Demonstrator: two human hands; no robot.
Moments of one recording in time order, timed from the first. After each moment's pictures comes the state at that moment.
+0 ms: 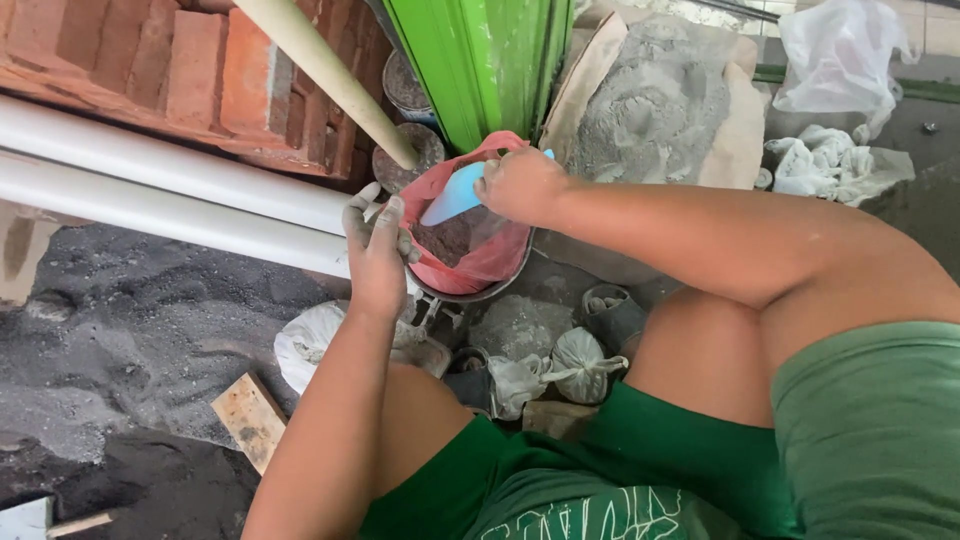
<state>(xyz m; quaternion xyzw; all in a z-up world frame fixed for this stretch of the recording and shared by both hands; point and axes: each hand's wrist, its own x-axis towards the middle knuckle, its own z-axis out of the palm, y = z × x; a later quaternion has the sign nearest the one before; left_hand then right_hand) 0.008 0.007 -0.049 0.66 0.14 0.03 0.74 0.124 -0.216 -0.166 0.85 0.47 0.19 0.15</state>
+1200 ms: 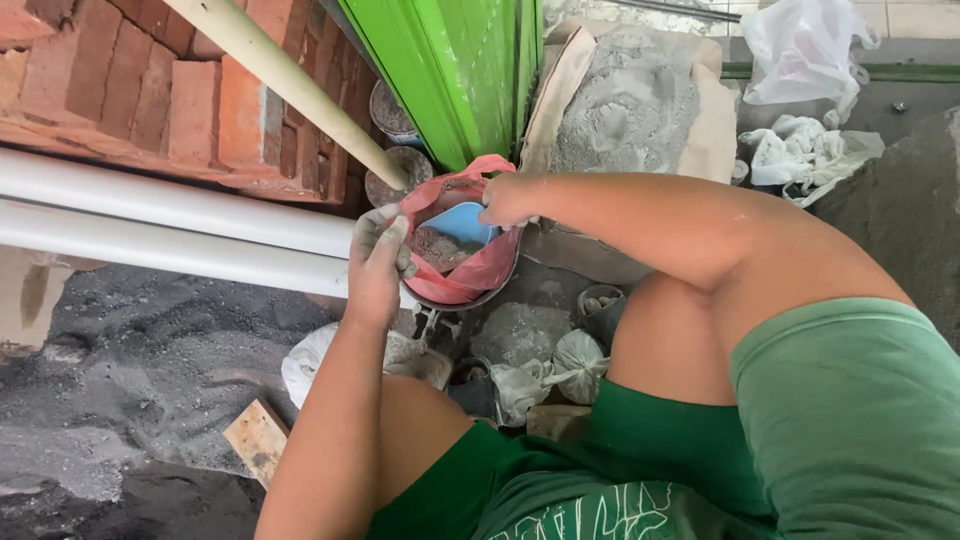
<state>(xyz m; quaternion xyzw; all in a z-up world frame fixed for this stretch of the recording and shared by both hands) 0.013 0.014 -0.069 0.66 0.05 -0.03 0.75 0.118 -0.226 -0.105 0.88 0.22 -0.37 -0.19</state>
